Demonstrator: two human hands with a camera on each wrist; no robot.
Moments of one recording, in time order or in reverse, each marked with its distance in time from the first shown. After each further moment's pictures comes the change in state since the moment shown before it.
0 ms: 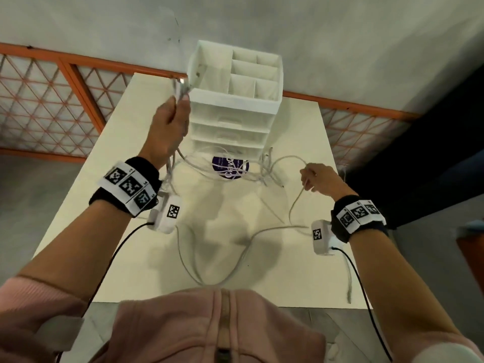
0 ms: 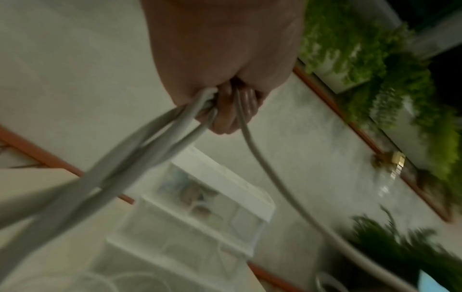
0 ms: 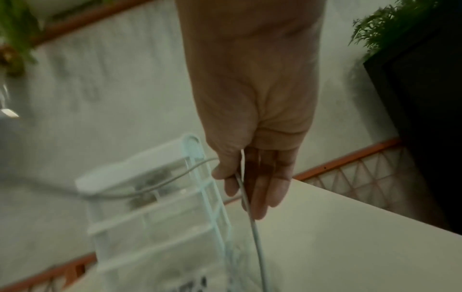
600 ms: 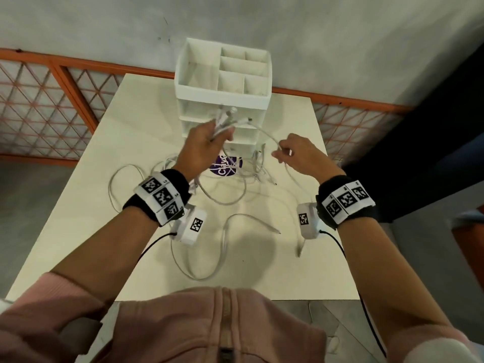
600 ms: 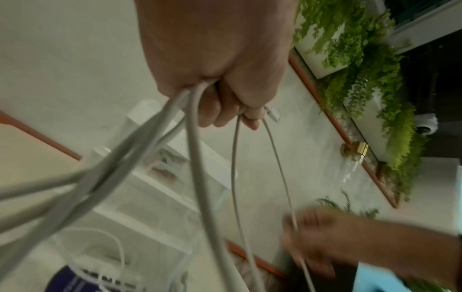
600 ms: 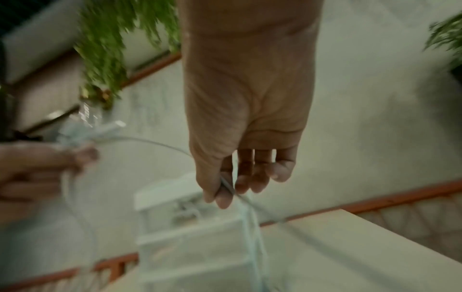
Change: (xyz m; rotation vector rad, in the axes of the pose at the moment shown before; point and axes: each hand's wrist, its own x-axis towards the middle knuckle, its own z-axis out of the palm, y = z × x) left_hand -0.025 -0.002 0.064 0.261 -0.163 0.004; right_hand -0.026 -0.069 -0.017 -0.284 0.033 -0.364
